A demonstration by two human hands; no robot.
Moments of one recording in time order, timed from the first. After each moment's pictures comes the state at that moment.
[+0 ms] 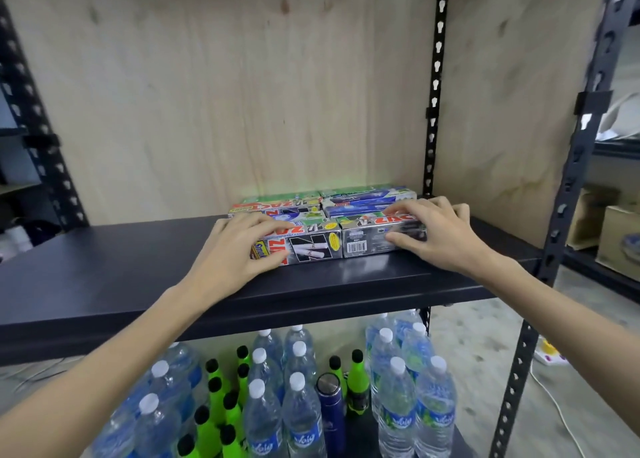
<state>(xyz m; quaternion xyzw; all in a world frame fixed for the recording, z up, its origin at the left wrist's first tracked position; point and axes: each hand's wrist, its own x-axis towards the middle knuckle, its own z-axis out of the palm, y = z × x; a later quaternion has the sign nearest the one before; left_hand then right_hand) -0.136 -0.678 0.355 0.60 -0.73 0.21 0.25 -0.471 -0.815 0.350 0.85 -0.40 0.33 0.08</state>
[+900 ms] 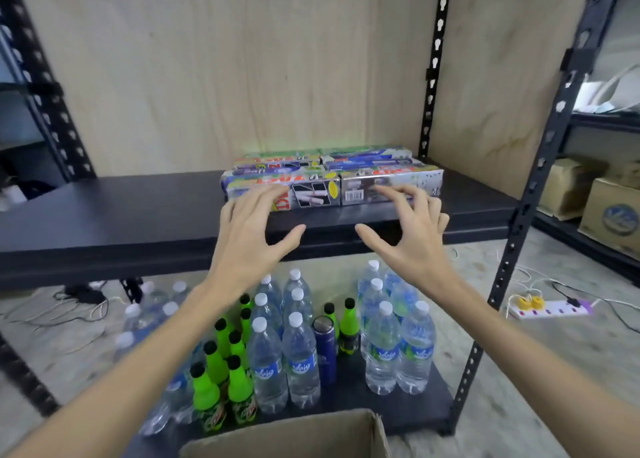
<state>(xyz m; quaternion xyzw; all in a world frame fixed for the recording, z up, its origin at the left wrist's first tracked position) -0.193 -0.614 0.302 0.61 -0.66 0.22 0.38 -0.443 -0.706 0.286 0.78 -0.41 0.46 0.02</state>
